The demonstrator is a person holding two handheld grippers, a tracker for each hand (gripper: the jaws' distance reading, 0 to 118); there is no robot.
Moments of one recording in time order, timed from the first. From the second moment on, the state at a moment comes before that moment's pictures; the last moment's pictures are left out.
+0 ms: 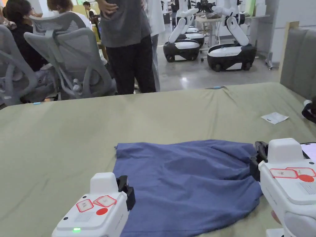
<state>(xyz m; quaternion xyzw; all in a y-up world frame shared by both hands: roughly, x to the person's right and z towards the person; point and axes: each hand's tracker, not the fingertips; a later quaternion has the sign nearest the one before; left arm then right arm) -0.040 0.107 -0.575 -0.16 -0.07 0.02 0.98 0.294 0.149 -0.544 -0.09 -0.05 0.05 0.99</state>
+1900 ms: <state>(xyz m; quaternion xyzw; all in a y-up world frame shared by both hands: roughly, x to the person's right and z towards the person) -0.066 0.203 -0.872 -0.22 -0.08 0.00 0.97 0.358 0.177 -0.710 -0.19 -0.04 0.01 0.98</state>
